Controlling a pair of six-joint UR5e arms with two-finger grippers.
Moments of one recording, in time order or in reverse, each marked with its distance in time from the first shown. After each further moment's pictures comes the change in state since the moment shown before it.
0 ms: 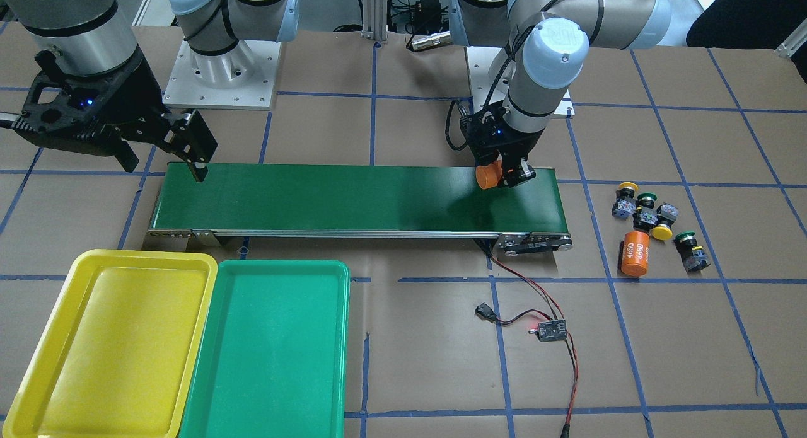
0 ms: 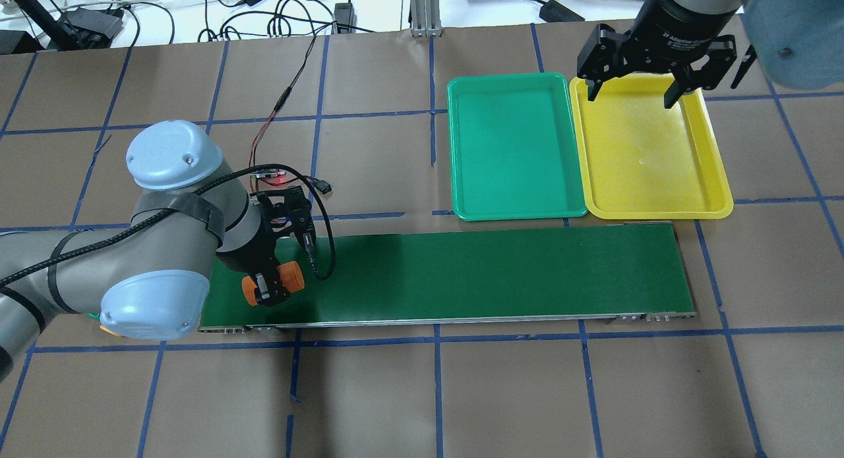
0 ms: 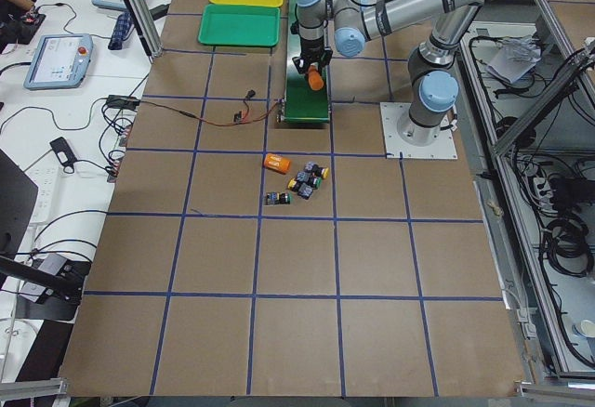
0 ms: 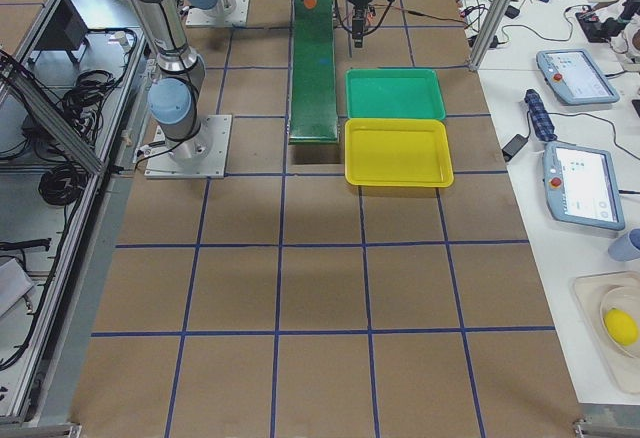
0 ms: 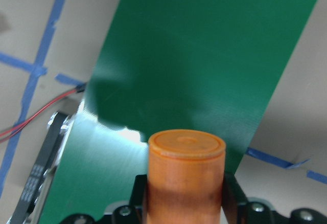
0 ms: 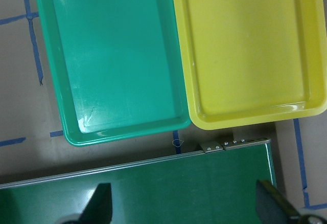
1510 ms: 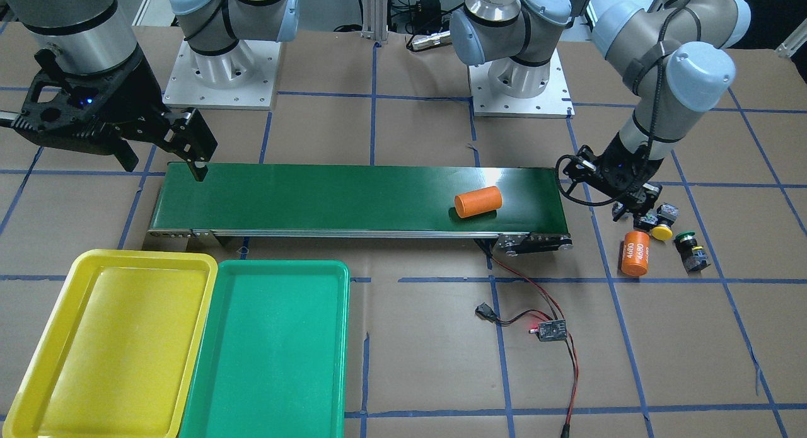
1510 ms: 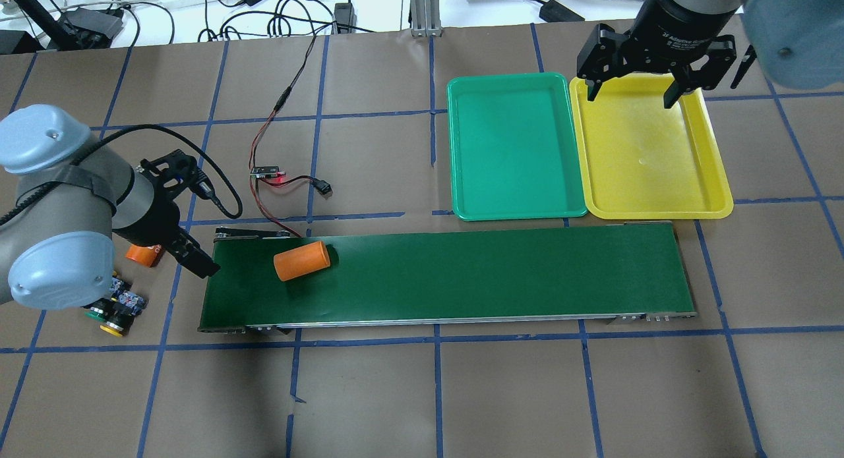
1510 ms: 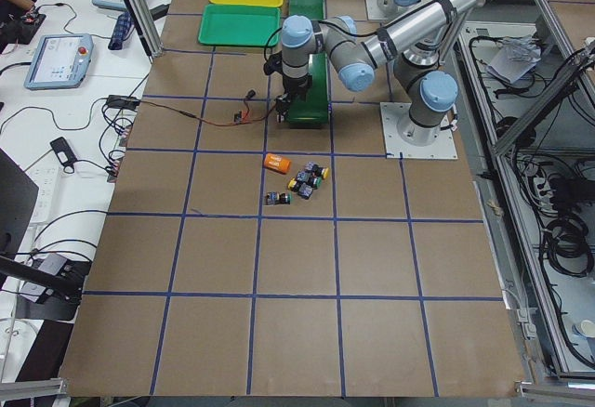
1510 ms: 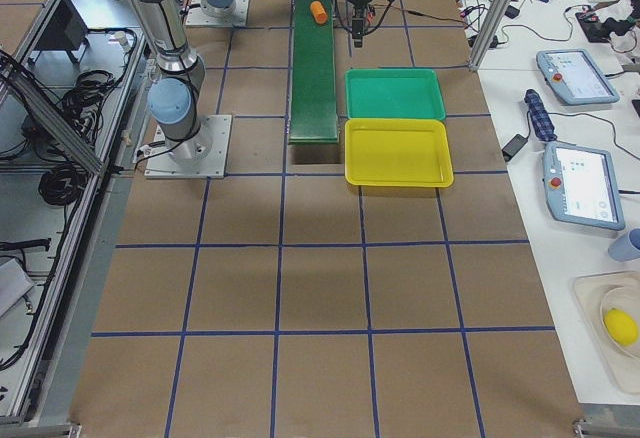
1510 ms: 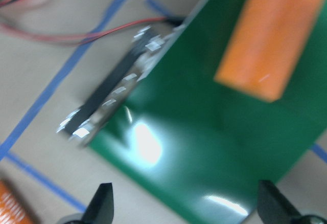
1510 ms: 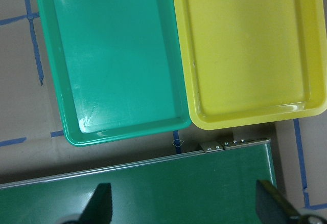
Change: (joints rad) left arm 0.409 -0.077 0.069 0.134 -0.043 -0.171; right arm 0.000 -0.003 0.000 0.000 0.000 0.000
